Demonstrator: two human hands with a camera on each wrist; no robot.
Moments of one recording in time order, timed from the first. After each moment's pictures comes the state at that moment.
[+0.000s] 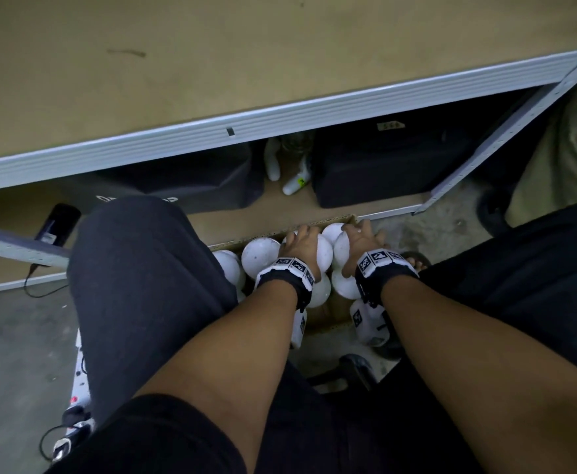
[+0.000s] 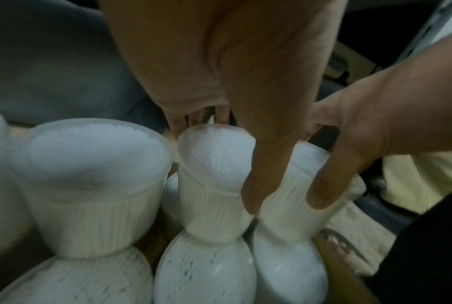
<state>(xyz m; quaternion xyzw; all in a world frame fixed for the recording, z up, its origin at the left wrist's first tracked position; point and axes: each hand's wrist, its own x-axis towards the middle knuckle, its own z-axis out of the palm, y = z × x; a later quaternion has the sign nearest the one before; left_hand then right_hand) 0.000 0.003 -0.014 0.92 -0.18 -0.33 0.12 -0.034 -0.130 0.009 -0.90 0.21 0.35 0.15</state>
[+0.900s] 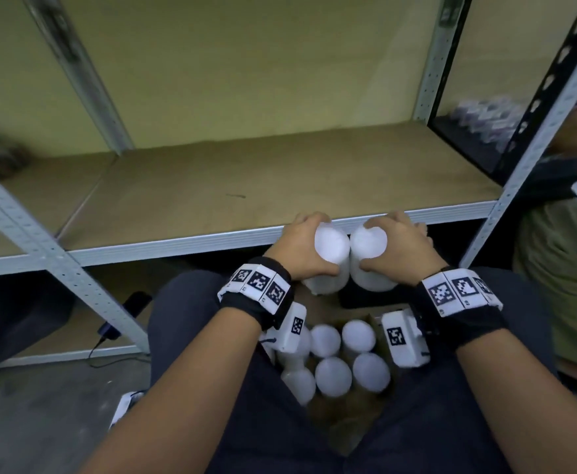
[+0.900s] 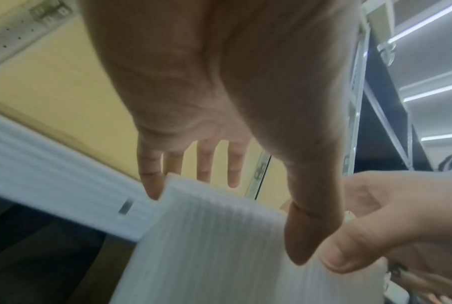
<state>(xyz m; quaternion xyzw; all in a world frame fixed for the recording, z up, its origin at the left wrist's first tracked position) 0.000 0.062 0.237 0.92 -0.24 -0.07 0.29 -0.059 -0.114 0.251 -0.97 0.12 0.00 0.21</state>
